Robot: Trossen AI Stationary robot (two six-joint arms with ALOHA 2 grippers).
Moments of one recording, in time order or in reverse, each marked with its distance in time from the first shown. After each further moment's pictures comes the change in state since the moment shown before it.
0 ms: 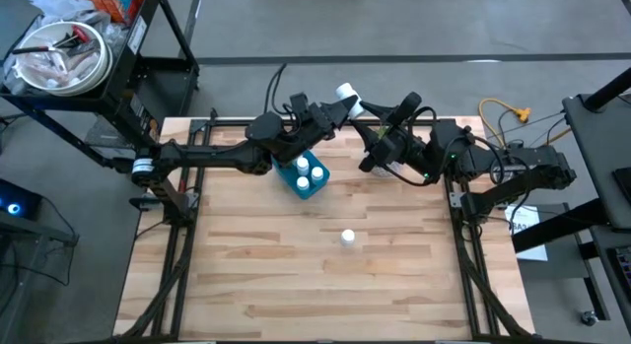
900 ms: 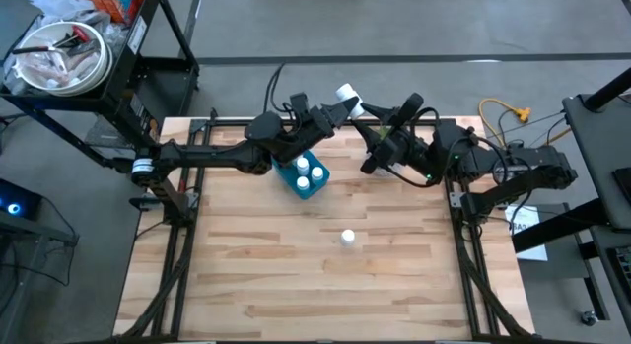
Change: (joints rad) left arm 0.001 -0.001 0.000 0.008 0.026 0.084; right arm 0.013 -0.011 0.000 -0.002 0.002 0.006
